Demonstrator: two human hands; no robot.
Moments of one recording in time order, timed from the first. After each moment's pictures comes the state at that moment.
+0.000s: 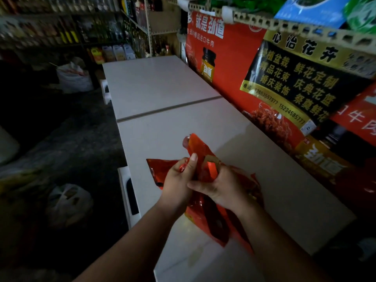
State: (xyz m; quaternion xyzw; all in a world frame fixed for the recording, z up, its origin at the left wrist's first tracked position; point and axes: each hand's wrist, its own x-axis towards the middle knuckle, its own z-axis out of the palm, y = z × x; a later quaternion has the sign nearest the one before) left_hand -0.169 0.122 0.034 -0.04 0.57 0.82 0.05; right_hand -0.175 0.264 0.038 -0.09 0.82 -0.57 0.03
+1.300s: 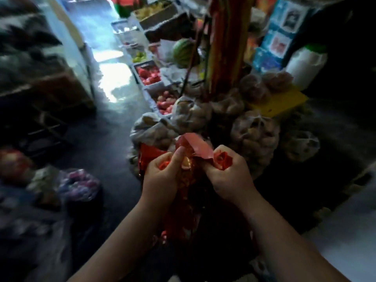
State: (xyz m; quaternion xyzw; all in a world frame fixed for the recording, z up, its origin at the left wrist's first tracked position) left_hand 0.583 -0.080 0.008 -0.52 0.42 0.53 -0.53; right_hand 0.417 -0.085 0.003 -0.55 0.58 -0.45 0.39
